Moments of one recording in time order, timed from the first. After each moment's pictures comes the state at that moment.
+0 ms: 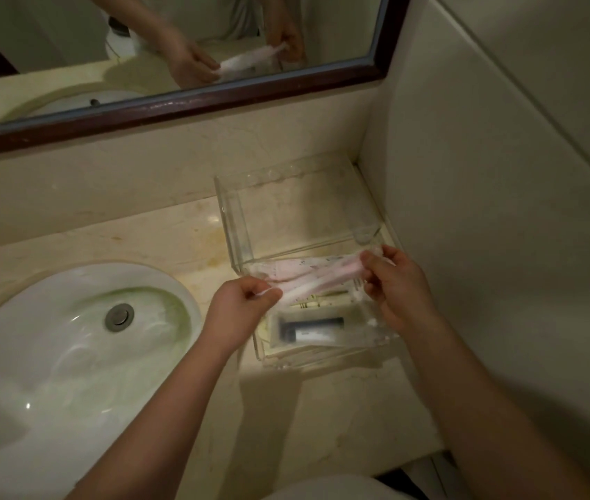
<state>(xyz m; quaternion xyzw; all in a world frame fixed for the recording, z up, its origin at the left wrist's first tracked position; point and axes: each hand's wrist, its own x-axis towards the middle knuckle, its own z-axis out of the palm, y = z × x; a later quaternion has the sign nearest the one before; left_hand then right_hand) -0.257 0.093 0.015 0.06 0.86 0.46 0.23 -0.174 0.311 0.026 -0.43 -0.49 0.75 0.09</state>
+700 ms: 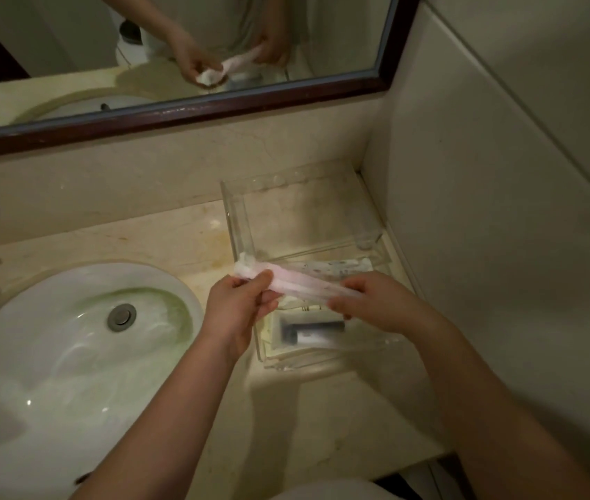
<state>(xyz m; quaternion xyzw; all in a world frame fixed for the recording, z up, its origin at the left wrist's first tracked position) -0.254 0.102 0.041 -0.18 0.62 0.71 0.29 -0.172 0.298 0.065 -0.18 -0.87 0.41 -0.20</state>
